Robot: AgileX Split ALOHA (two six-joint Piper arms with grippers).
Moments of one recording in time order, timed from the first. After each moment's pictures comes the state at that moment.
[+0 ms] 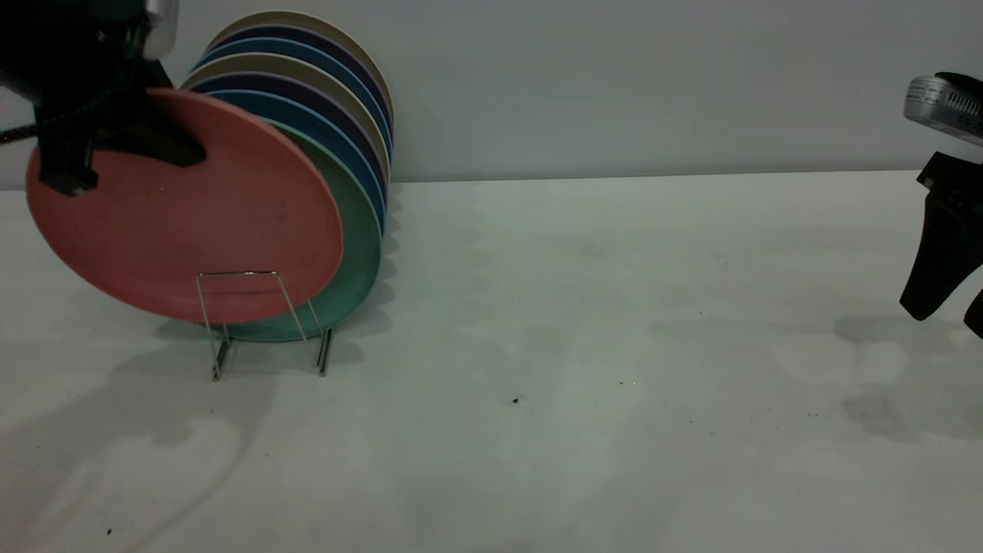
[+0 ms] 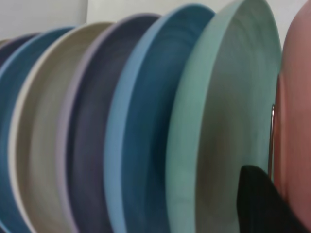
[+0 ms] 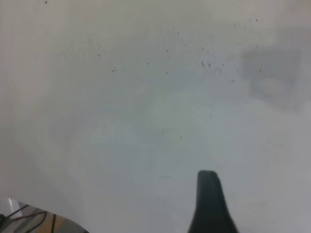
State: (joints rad) left arm -0.02 1.81 -1.10 -0.77 0.37 2.10; right arm -0.14 2.08 -1.29 0.45 0.99 -0.45
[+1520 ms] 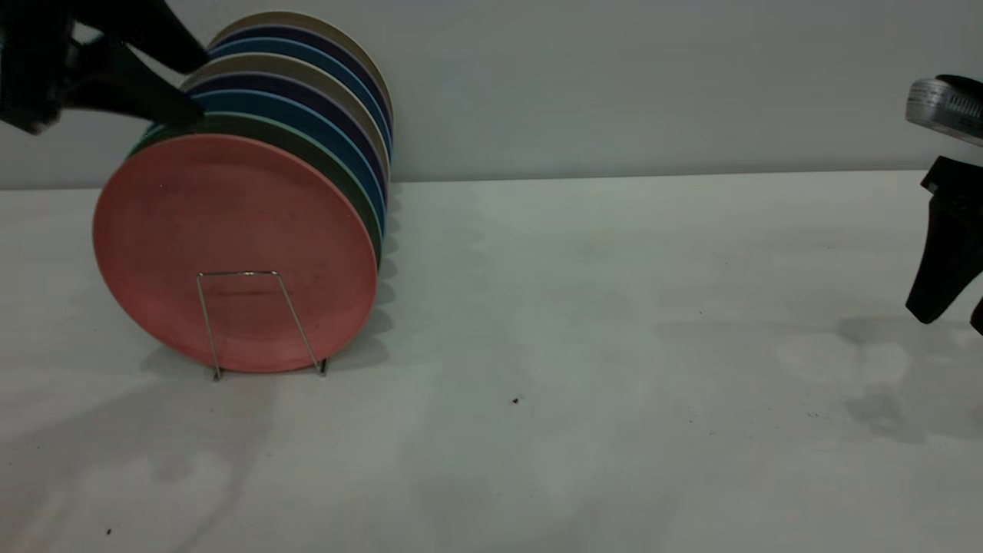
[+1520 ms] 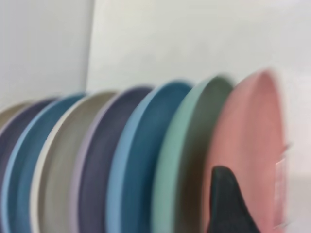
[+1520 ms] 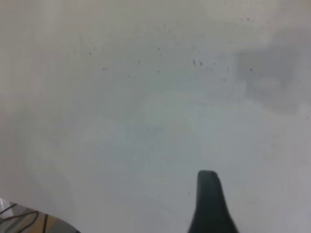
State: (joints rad) left arm -0.02 1.66 -1.11 -0.80 0.60 2.05; right arm -0.14 2.08 -1.29 0.43 0.98 -0.45
